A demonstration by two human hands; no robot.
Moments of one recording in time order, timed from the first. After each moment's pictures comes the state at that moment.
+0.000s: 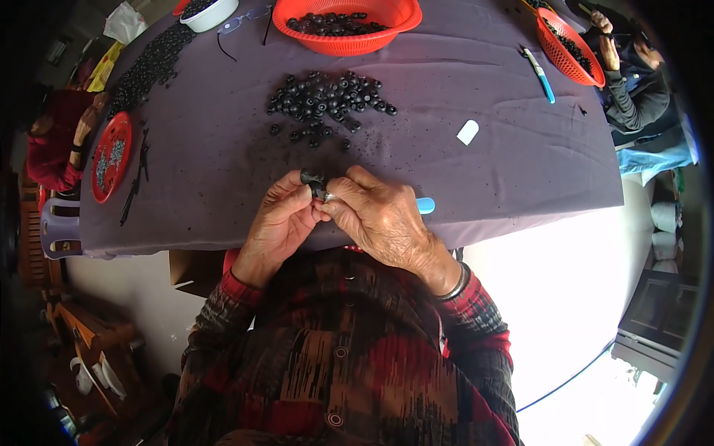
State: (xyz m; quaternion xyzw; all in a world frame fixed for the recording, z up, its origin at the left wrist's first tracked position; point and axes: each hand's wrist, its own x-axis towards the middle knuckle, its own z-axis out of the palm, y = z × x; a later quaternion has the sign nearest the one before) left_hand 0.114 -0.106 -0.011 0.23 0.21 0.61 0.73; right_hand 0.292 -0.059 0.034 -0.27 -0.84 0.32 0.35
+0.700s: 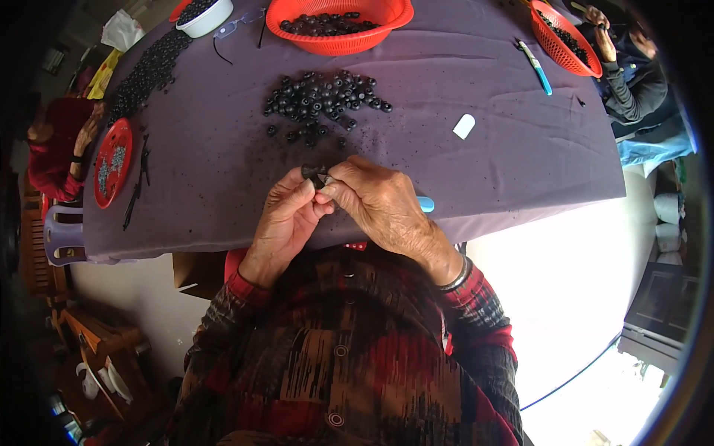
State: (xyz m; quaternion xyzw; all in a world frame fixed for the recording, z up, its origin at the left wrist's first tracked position) left_hand 0.125 -0.105 -0.012 0.23 0.25 0.62 0.70; right_hand 0.289 -0.049 0.030 -0.27 -0.80 0.39 0.37
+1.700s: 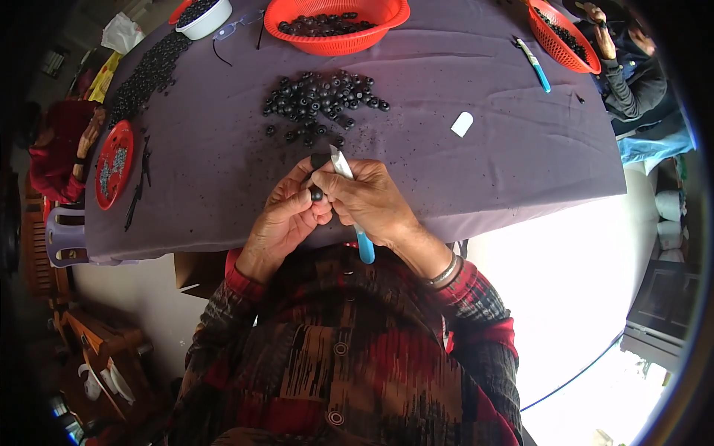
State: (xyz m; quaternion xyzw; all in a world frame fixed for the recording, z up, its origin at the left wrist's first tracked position) left_hand 0.115 -0.101 -0.007 0.24 0.19 0.55 0.78; right_hand 0.277 -0.053 0.027 -0.32 -0.39 0.81 0.30
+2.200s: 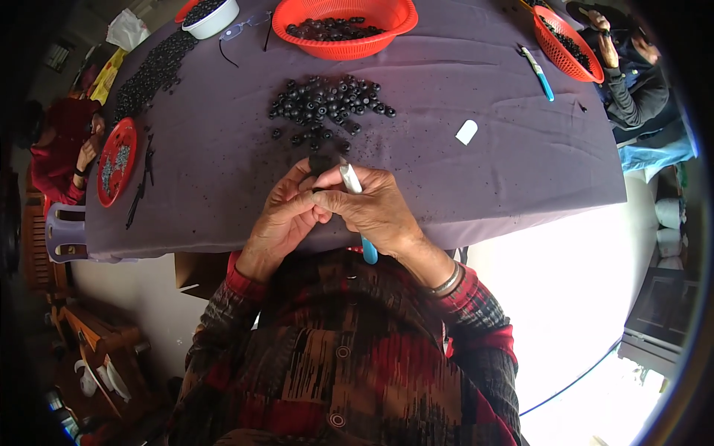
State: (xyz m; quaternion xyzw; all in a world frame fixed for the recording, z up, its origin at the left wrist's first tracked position) left_hand 0.109 -0.097 -0.012 0.27 0.27 0.57 0.73; right_hand 0.276 -0.058 0.031 -0.31 -0.47 0.76 0.32
